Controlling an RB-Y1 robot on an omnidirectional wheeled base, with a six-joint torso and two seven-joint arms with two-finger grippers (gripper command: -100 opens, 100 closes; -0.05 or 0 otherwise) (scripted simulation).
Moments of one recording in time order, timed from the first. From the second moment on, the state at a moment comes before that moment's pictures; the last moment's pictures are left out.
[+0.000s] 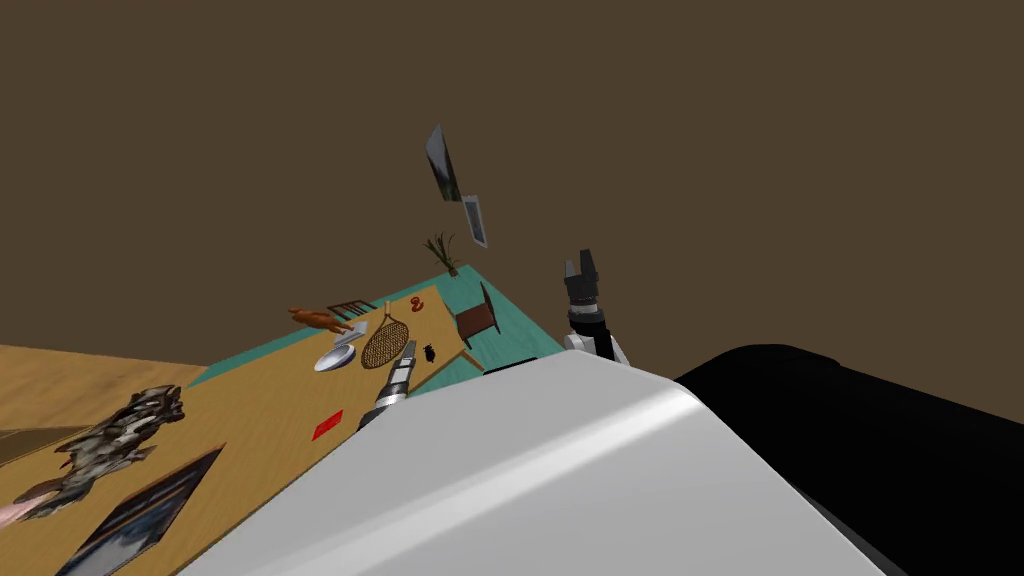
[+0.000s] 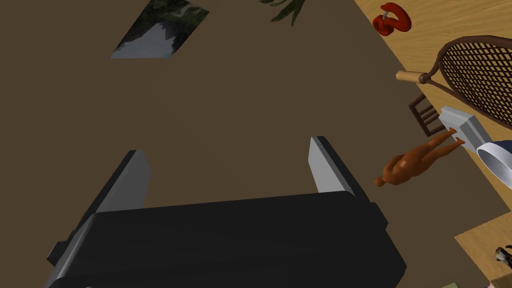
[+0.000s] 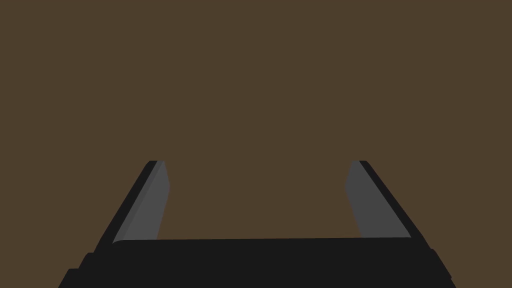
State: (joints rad) left arm 0.78 0.27 0.08 -1.97 -0.09 -0.35 -0.29; right arm 0.53 -0.05 0.02 -2.29 0.00 -0.57 0.12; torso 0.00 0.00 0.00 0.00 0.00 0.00
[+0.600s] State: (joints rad) left arm 0.85 0.32 0.11 -1.83 -0.09 -0.29 -0.36; right arm 0.53 -0.05 0.02 -2.29 0.00 -0.57 0.12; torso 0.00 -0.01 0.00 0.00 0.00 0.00
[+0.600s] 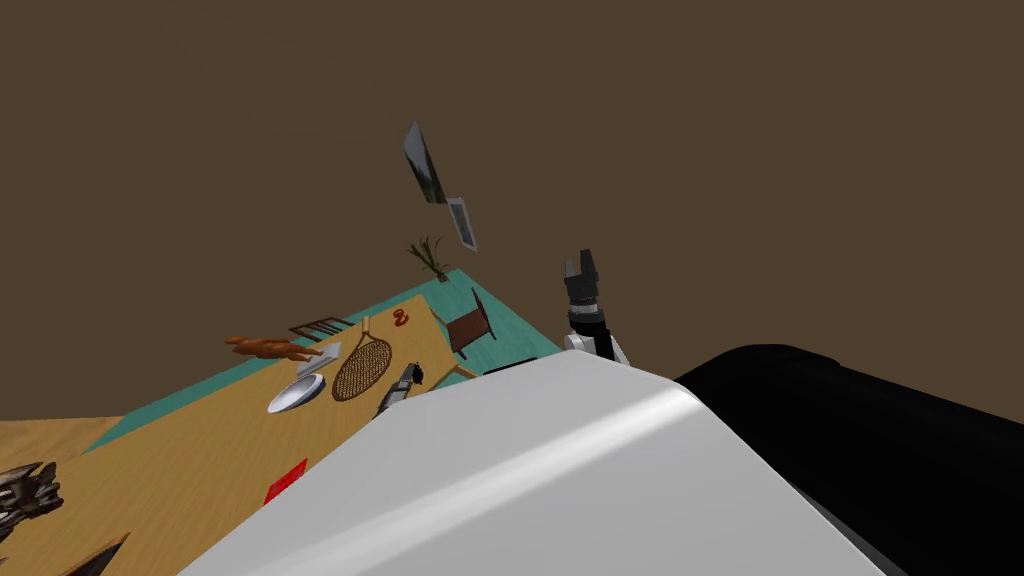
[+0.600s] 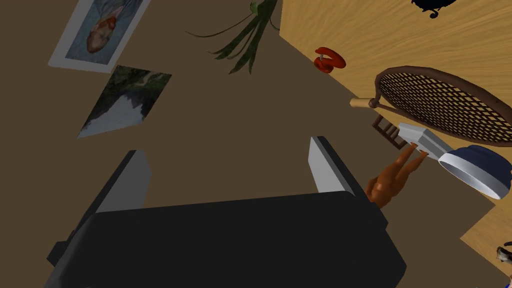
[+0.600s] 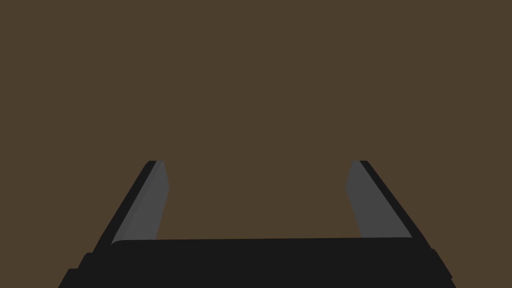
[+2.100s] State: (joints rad) left arm 0.99 0.37 0.11 -1.43 -0.06 -0.19 -0.48; right arm 0.53 -0.05 0.02 -2.29 0.00 -0.57 0.12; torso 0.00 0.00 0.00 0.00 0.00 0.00
